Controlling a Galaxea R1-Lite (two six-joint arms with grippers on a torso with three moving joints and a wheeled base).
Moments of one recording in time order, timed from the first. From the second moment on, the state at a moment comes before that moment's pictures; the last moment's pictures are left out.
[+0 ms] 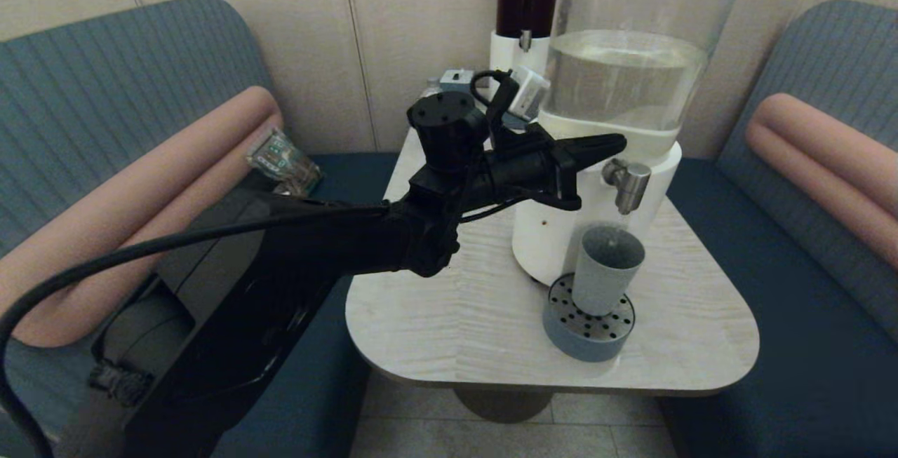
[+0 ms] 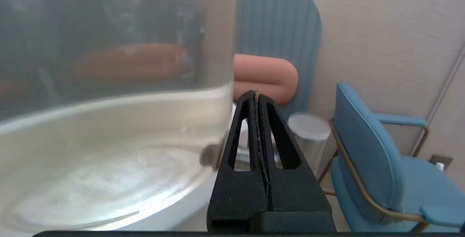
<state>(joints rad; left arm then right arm) -0.64 2.39 -1.91 -0.88 -0.74 -0.15 0.00 0.00 -0.02 0.05 0.00 -0.01</state>
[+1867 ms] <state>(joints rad) -0.65 2.36 -1.75 -0.95 -0.73 -0.14 0.00 0.00 -0.02 0.05 0.00 -0.01</state>
